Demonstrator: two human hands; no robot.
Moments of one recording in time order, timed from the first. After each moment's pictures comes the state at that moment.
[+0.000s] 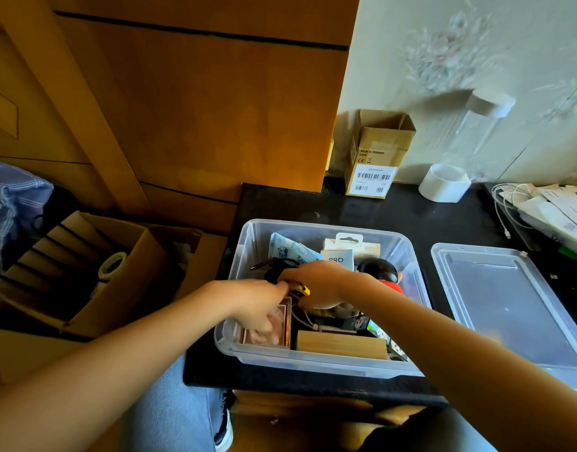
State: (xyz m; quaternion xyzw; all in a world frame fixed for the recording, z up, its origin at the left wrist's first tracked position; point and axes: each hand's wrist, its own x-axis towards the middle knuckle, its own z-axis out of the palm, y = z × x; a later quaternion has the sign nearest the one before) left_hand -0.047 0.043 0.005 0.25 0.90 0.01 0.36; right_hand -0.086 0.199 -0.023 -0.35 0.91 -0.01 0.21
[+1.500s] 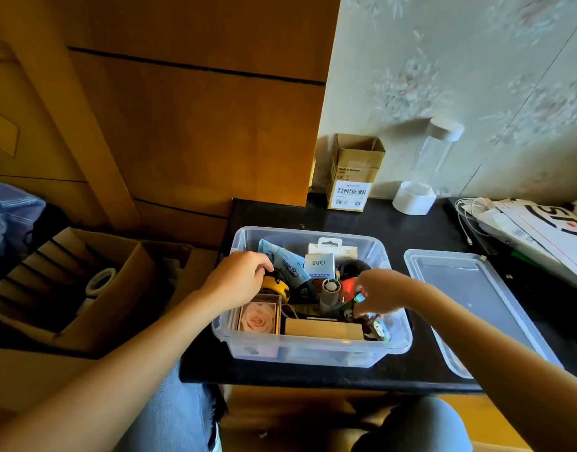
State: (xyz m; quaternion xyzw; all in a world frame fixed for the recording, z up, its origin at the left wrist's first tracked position) left_hand -0.028 0.031 0.010 0.11 0.96 0.27 0.02; right_hand -0.032 0.294 0.033 -0.15 0.96 0.02 0.24
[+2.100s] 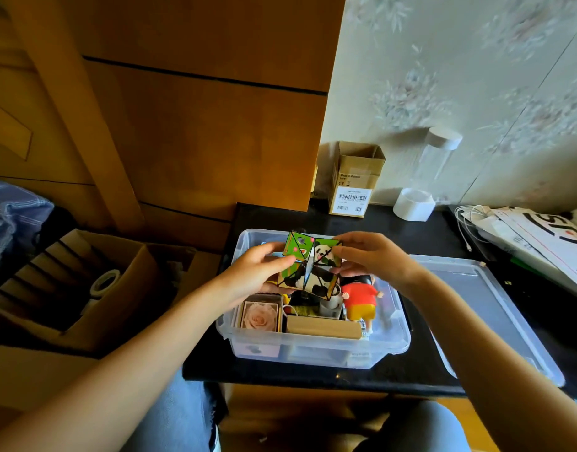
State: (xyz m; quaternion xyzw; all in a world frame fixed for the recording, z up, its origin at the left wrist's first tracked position) left_hand -0.013 0.052 0.036 0.00 0.66 0.73 0.19; right_hand -0.026 0.275 0.081 -0.08 0.80 -0.57 0.18
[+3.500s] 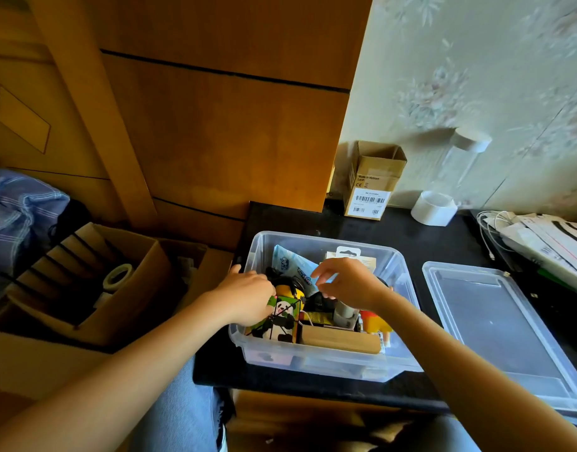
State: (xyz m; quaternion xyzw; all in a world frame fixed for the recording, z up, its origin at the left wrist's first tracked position) left_hand -0.019 0.022 0.022 0.19 0.96 -0.02 0.20; right_hand -0.056 0.232 0.012 -0.16 0.94 -0.28 0.13
